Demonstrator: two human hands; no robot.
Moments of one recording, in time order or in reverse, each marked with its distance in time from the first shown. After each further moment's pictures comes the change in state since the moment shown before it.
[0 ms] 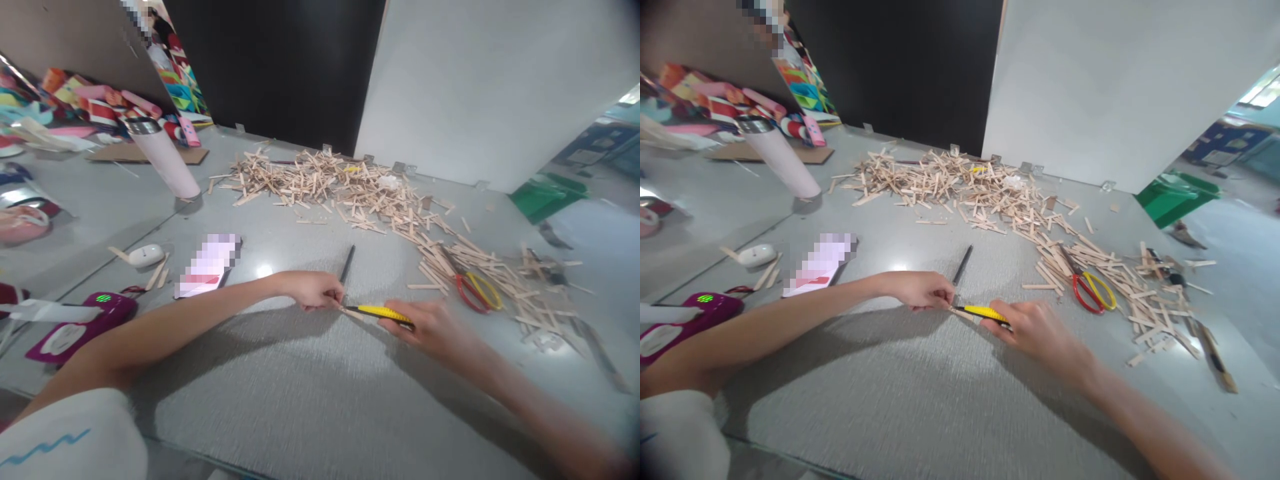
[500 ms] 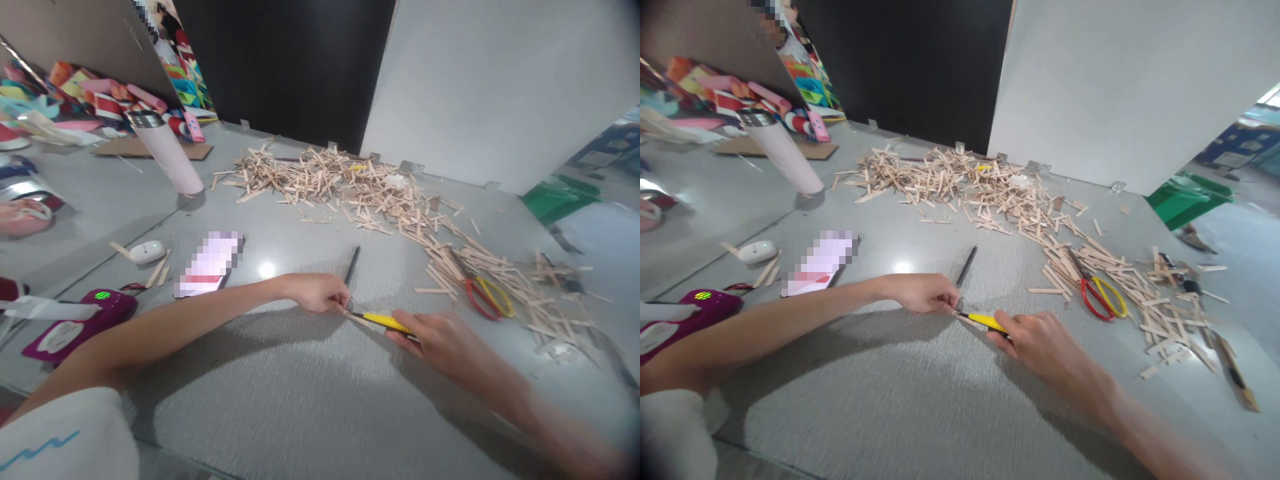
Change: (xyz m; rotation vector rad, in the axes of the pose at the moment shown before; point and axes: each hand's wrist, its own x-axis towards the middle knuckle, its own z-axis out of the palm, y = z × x) left_hand 0.003 -0.003 0.003 0.051 0.032 0.085; right_hand -0.001 -0.012 -0.005 -0.209 -0.098 -0.090
